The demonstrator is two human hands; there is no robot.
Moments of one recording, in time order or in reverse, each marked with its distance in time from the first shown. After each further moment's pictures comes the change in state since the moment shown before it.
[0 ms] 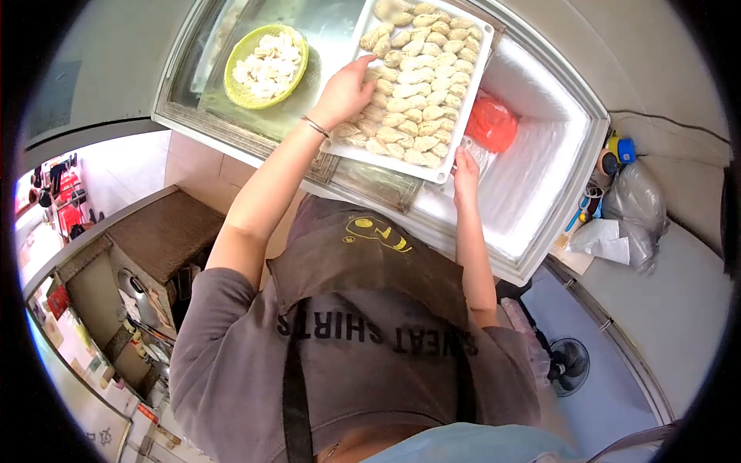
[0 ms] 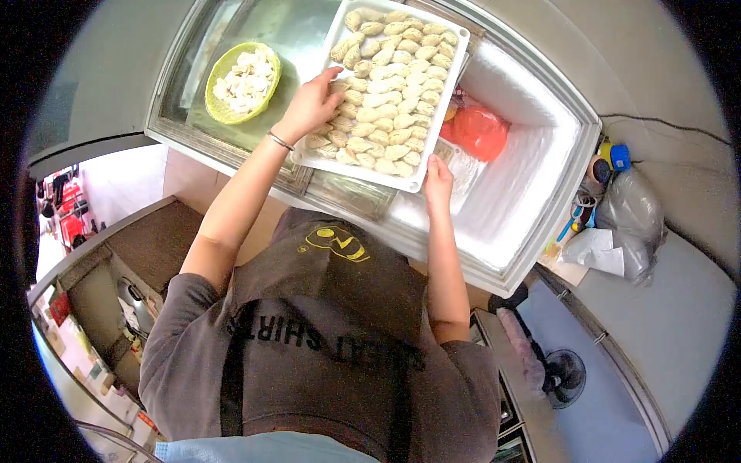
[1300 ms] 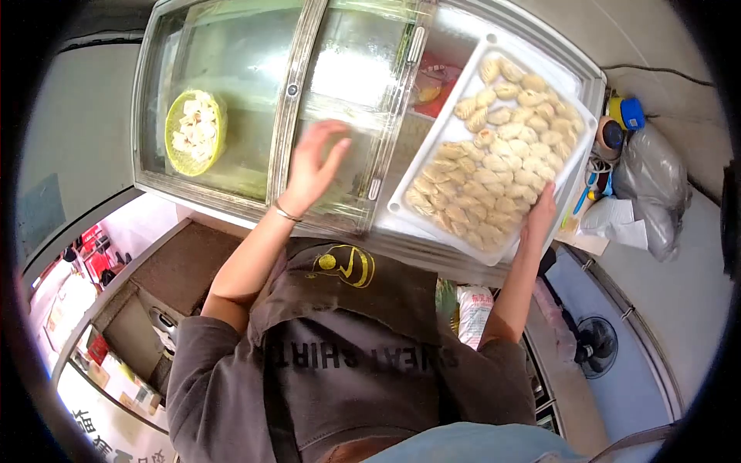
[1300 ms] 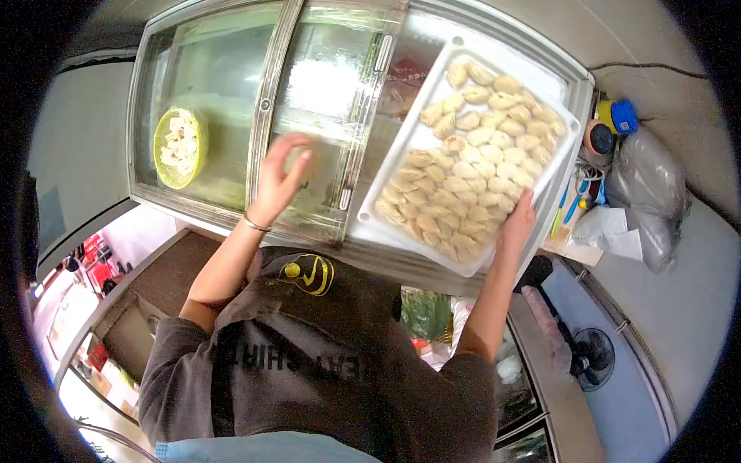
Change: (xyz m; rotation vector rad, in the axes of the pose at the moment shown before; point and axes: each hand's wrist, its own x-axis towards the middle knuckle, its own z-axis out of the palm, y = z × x) left_hand -0.006 0.065 0.079 -0.106 0.052 0.166; right_hand 0.015 -0.040 -0.218 0.128 0.551 -0.023
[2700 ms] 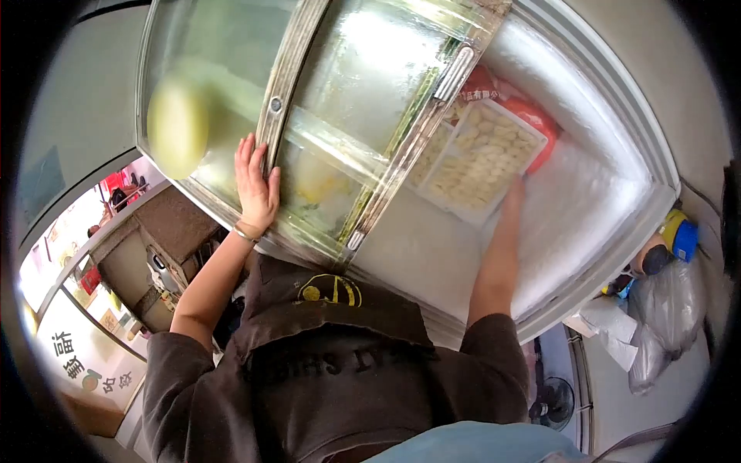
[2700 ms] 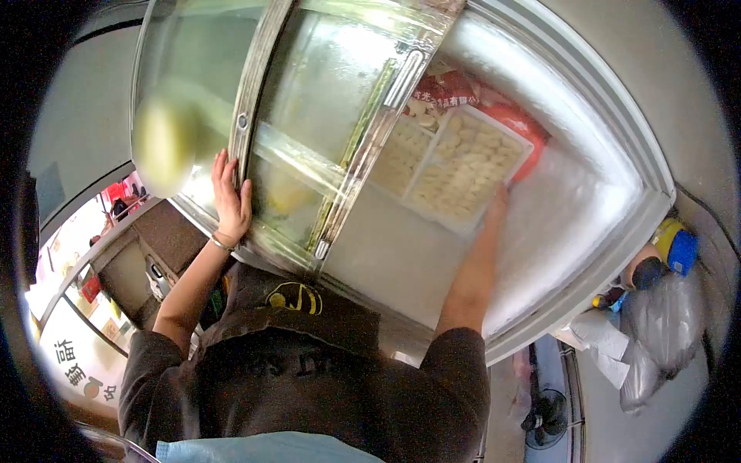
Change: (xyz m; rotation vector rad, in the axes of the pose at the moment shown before) left_hand -0.033 -0.096 -0.003 0.646 0.085 -0.235; right_hand 0.262 0.331 0.082 -0.478 -0.372 0.147
